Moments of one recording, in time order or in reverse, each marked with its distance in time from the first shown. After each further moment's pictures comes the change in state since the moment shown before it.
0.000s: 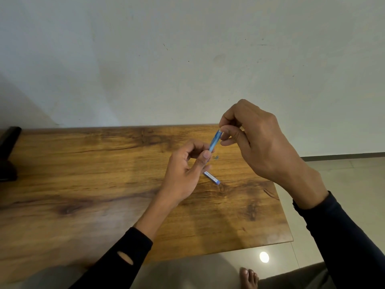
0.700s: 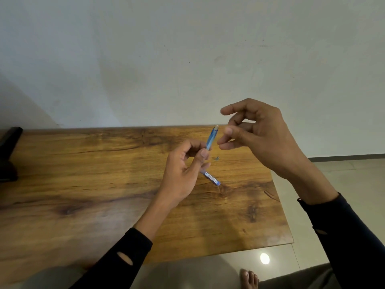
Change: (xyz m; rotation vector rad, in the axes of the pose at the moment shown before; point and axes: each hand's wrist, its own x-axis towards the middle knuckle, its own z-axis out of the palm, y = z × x) left_hand 0.000 0.004 -0.001 -0.027 0.054 0.018; right_hand 0.003 0.023 0.002 0.604 0.051 0.275
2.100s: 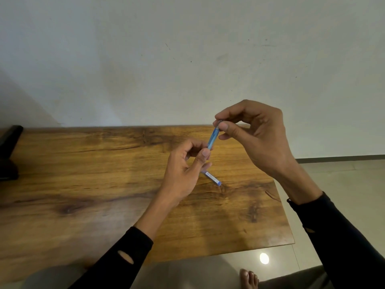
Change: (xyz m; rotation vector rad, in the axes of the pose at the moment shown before) left_hand 0.001 0.000 0.000 0.014 0.014 -0.040; right_hand 0.003 0.005 0.015 0.002 0.062 -0.222
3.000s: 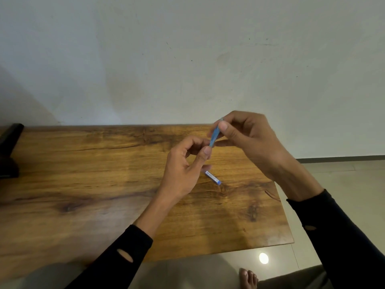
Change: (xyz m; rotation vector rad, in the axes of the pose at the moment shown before) left_hand 0.001 0.002 -0.002 0.032 -0.010 0.059; right_hand -0.001 0.013 -0.001 0.081 -0.139 0.237
